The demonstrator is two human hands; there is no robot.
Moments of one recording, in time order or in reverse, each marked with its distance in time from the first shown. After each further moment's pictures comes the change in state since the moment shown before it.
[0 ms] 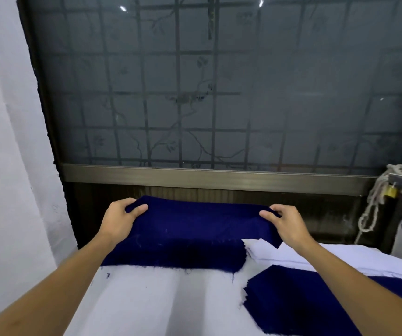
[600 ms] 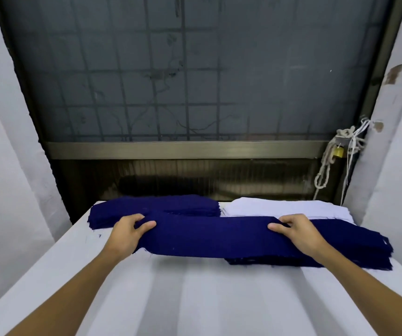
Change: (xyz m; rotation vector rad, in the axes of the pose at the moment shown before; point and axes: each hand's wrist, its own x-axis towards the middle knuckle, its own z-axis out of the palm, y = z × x) left_hand -0.144 -0.005 0.060 0.185 -0.145 0.009; right_hand -0.145 0.065 -0.080 -0.107 -0.164 0.150
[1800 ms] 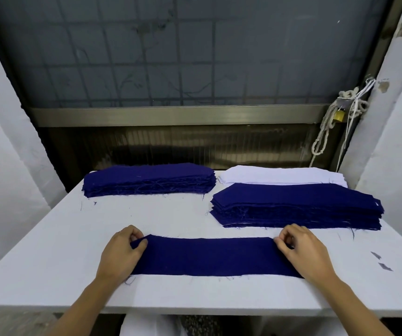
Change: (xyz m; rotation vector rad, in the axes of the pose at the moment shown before) left_hand -0.089 -0.079 0.051 0.191 0.029 -0.073; right_hand -0.100 0.070 0.056 -0.446 0.238 -0.050
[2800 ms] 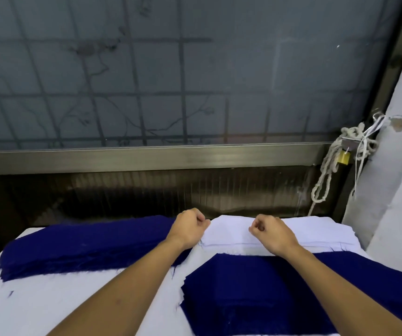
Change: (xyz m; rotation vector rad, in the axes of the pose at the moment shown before) left_hand 0.226 0.237 0.142 -0.100 -0.327 0.156; right_hand 0.263 0.008 0.020 0.013 -0.188 0.169
